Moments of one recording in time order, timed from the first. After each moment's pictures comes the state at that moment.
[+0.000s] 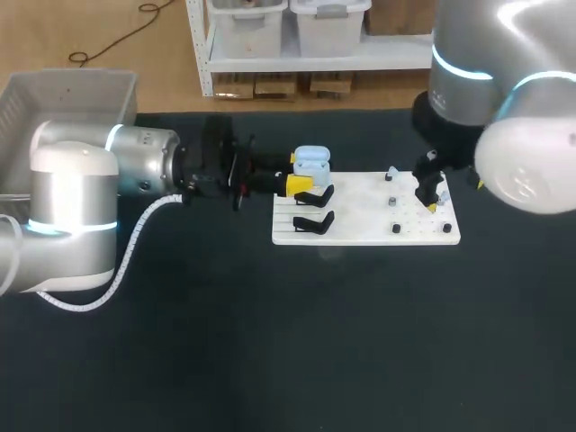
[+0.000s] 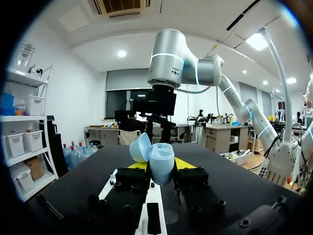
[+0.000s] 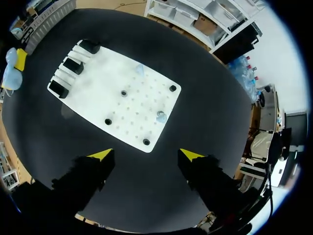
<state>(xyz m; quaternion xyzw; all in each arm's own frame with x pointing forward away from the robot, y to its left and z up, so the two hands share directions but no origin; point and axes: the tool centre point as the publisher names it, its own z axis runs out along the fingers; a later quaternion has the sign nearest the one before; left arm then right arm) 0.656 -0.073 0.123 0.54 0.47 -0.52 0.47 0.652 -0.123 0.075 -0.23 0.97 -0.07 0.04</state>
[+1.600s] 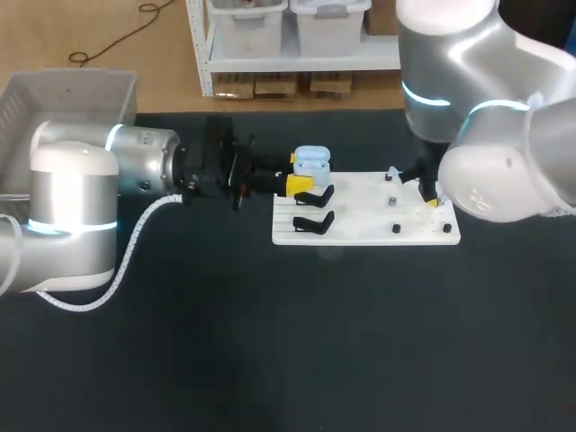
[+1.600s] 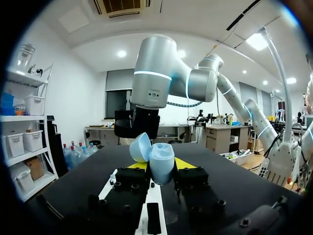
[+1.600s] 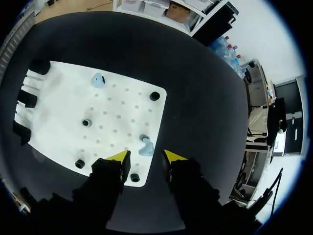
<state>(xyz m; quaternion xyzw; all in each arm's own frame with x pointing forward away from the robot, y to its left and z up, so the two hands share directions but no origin) 0.656 -0.073 0.123 0.54 0.47 -0.52 0.47 0.697 -0.134 0.021 -0.11 0.98 -0.12 0.06</state>
